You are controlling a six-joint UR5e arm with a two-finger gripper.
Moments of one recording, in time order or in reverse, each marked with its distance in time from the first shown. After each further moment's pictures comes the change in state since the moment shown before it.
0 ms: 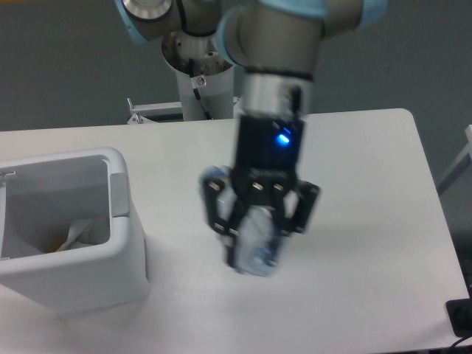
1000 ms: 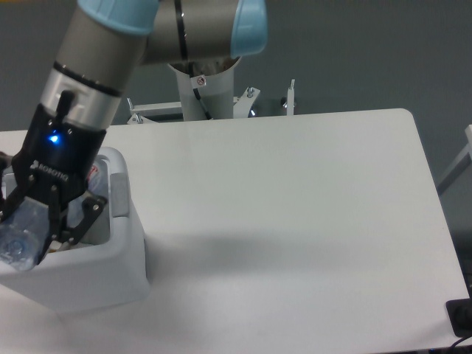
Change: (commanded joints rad) arm -0.241 -0.095 -0.020 0.014 0.005 0.086
